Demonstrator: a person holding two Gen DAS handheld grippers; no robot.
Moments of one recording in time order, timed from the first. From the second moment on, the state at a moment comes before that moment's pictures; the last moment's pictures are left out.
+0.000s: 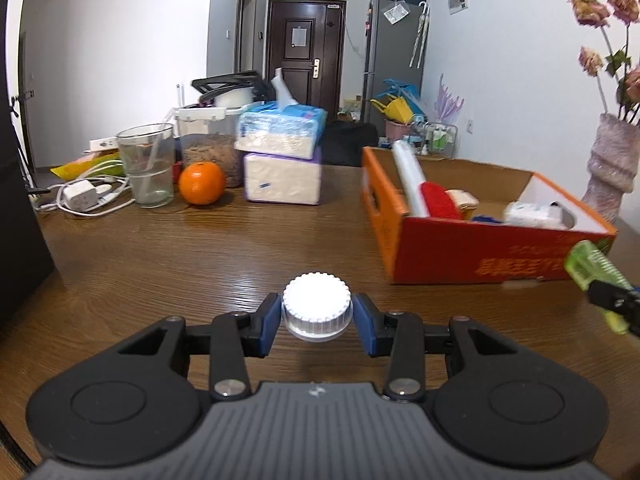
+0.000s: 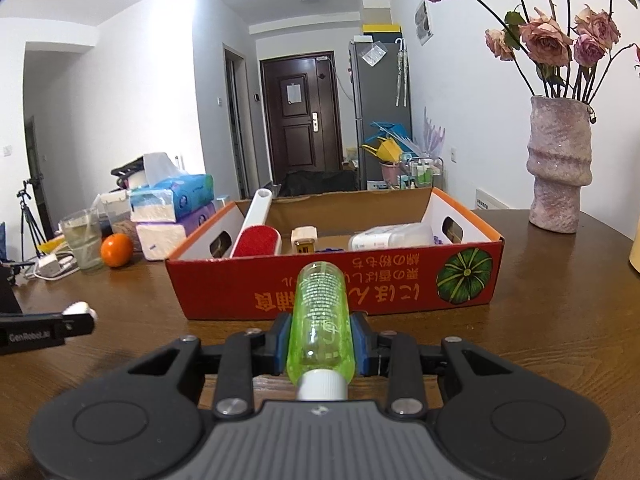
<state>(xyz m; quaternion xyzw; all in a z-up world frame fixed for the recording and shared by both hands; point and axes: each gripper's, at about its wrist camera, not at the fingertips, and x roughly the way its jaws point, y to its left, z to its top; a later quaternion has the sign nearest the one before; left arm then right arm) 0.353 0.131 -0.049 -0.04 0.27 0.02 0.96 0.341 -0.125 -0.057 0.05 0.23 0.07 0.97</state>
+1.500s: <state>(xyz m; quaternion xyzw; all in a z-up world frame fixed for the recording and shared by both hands) 0.527 0.004 -0.018 -0.06 0.22 0.02 0.97 0.507 -0.169 -0.046 0.06 0.20 0.08 0.98</state>
